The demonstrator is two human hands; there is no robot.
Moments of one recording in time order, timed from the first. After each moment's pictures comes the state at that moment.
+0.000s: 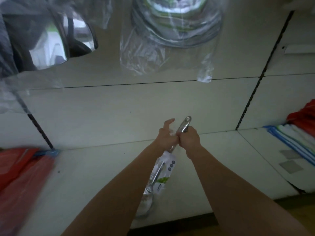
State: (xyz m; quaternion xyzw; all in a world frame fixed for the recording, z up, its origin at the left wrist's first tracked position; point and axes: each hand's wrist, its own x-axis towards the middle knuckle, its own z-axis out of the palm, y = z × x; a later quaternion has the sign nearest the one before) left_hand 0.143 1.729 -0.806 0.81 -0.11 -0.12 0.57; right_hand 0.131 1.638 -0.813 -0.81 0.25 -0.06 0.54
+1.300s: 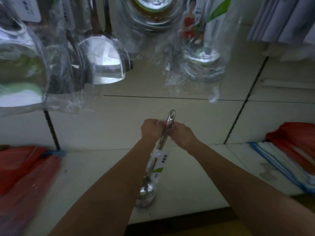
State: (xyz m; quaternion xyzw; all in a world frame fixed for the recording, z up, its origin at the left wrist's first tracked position) left_hand 0.114 1.799 -0.729 0.79 0.01 0.01 0.62; right_hand 0.067 1.698 -0.710 -0.94 0.02 -0.05 0.34
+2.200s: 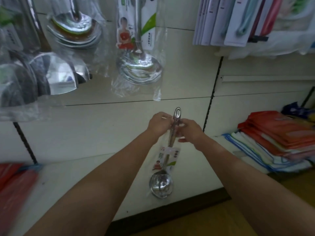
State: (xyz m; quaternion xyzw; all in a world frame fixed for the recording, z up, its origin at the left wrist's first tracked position) left_hand 0.046 1.698 -0.676 0.79 -0.12 -0.07 0.60; right_hand 0.004 1.587 -0.687 -0.81 0.16 -0.08 0.56
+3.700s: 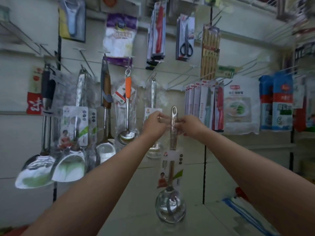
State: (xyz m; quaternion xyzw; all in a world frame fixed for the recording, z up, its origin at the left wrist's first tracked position) left_hand -0.101 1.787 -0.440 0.73 -0.27 0.17 0.61; right_hand -0.148 1.663 -0.420 -0.91 0.00 -0.25 0.33
